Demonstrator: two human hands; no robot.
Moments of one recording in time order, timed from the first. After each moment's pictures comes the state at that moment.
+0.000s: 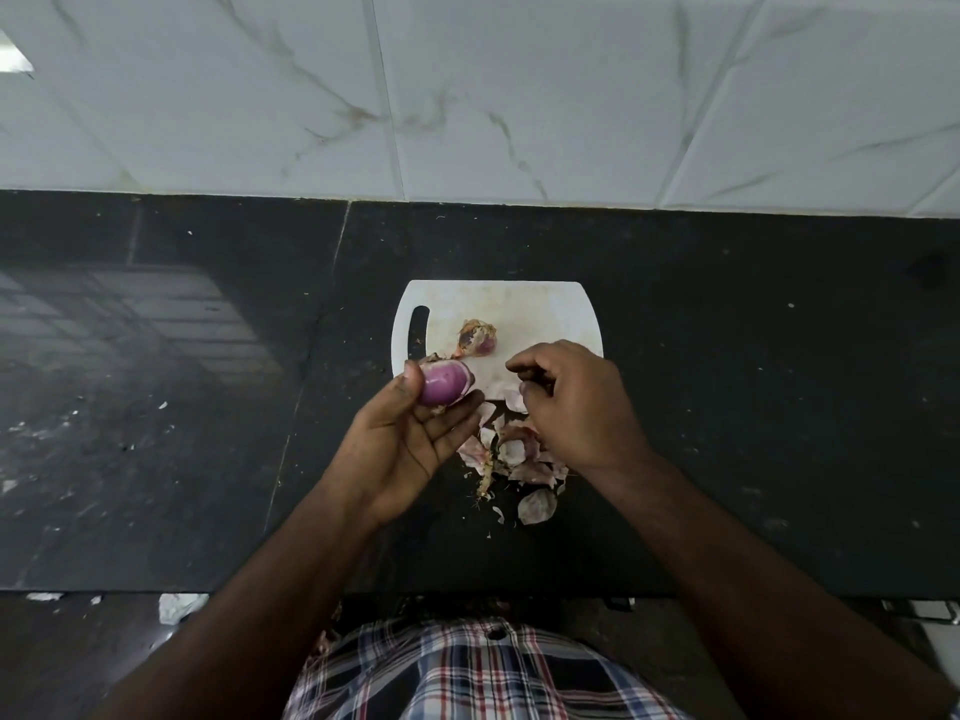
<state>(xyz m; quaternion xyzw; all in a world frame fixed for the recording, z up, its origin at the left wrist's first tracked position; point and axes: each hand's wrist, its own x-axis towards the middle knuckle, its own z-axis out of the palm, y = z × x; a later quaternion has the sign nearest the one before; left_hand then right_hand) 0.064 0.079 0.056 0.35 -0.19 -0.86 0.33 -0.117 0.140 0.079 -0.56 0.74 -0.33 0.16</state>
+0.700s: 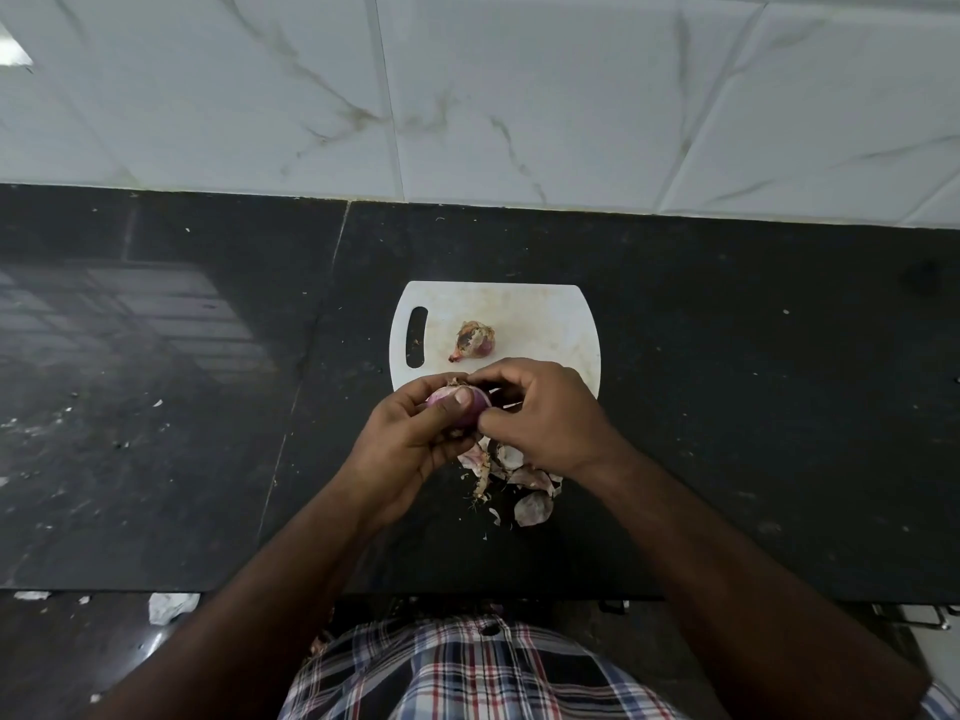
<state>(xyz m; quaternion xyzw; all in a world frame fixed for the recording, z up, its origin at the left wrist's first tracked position) 0.061 0.081 0.053 0.37 -0.37 -0.80 0.28 -0.105 0.136 0.083 -0.55 0.68 -0.34 0.34</state>
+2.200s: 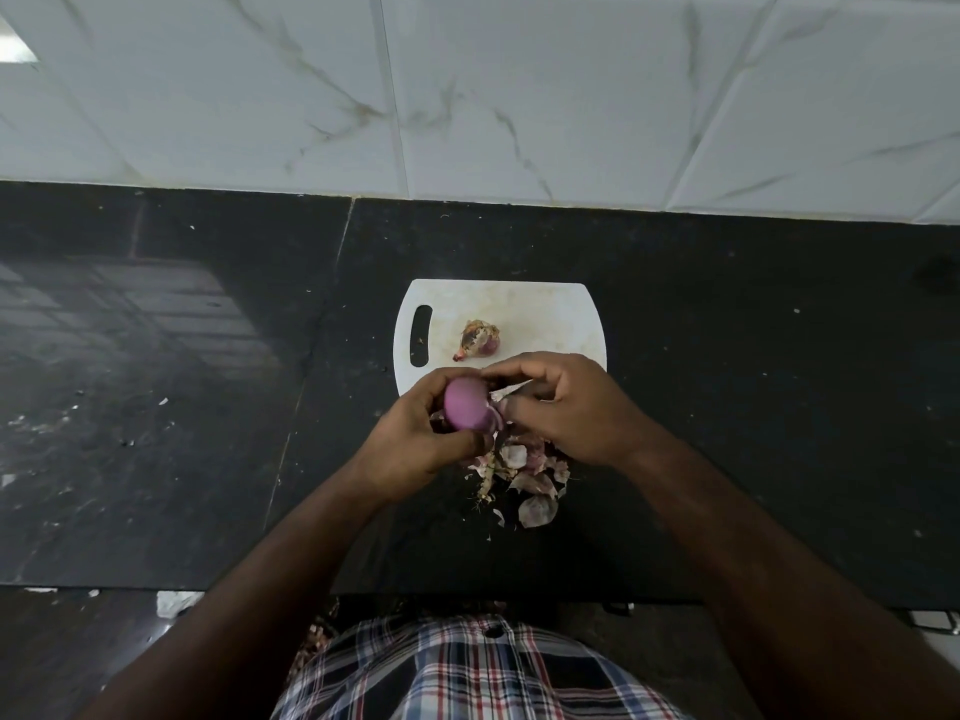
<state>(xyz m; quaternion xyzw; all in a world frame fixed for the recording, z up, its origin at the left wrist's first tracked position) 0.063 0.072 0.050 0.39 -0.61 -0.66 0.21 -0.127 0.136 0.095 -0.56 0.64 -0.34 0.41</state>
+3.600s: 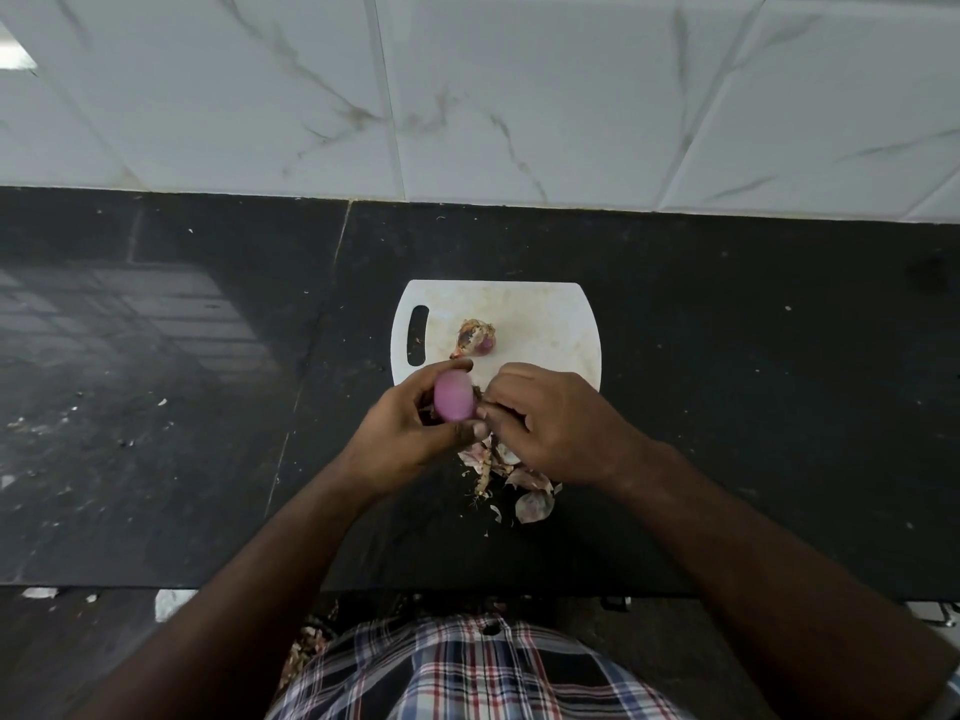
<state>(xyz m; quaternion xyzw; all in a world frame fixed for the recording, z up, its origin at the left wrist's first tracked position) 0.071 0.071 0.054 0.37 -0.63 -0.65 0.22 -0.116 0.142 0.085 -0.75 0.60 -0.23 0.15</state>
